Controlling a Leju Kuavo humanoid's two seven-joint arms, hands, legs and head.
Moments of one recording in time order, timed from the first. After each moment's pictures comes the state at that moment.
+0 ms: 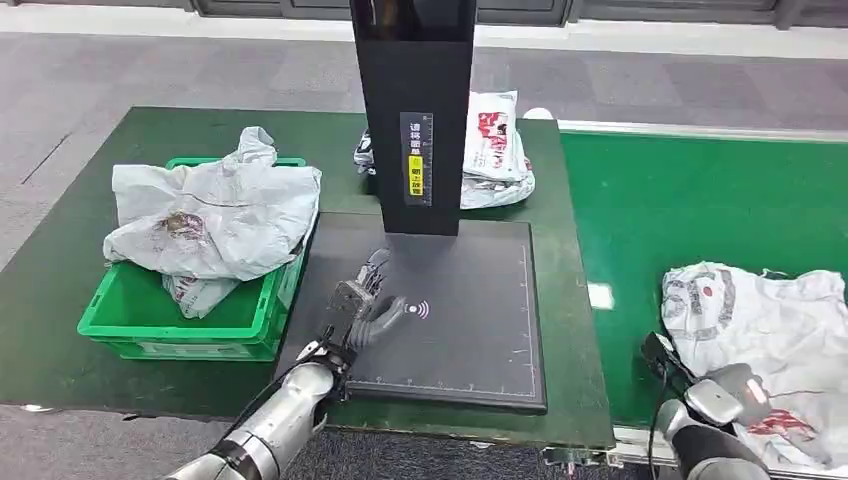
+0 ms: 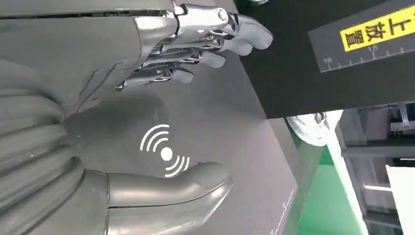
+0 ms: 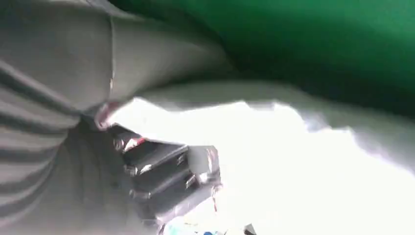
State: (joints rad) left arm -0.45 -0.18 -0.32 -0.69 0.03 0.05 -0.48; right arm -0.48 -0.15 -0.05 -0.36 1.58 -0.21 0.64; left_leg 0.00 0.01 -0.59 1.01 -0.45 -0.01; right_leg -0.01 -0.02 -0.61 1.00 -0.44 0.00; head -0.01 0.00
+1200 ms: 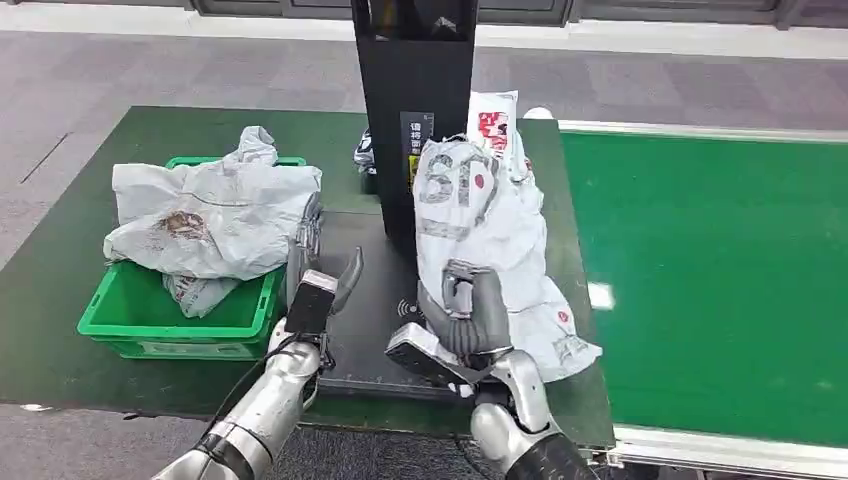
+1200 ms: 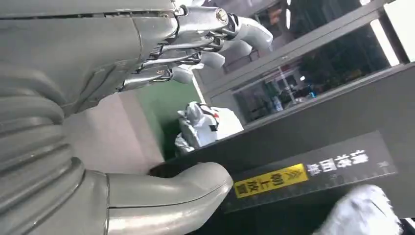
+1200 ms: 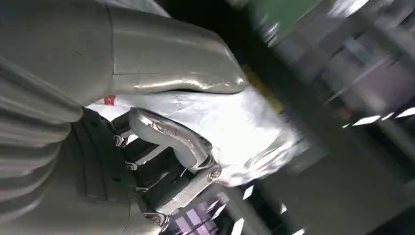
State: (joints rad) left arm -0.45 -0.17 -0.22 -0.88 -0.10 0.45 -0.68; right arm -0.32 0.18 0.68 -1.12 1.04 -0.52 -0.22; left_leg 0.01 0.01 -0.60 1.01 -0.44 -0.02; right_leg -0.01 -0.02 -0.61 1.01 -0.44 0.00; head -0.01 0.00
